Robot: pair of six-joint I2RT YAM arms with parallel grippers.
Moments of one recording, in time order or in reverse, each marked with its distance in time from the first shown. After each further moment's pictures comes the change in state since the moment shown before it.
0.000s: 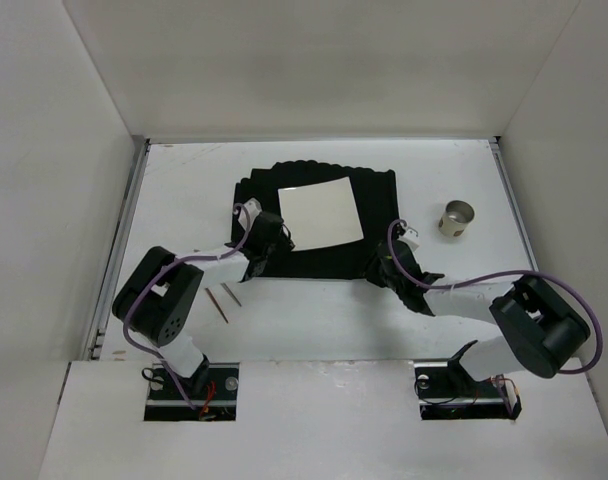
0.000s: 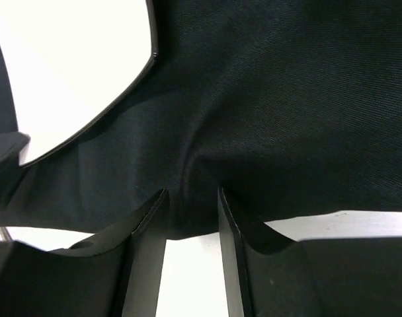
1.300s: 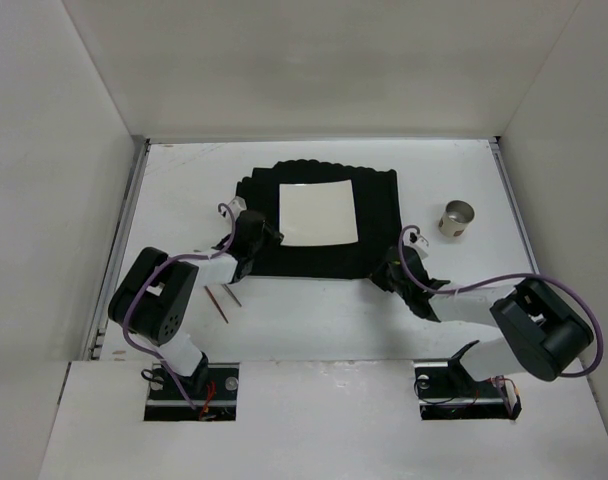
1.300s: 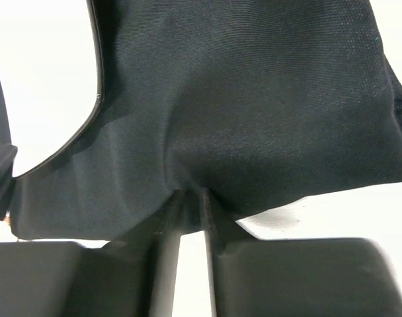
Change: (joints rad) left arm 0.113 -0.002 -0.074 0.202 0.111 -0.042; right arm -0.045 -0.014 -0.086 0.074 -0.011 0.126
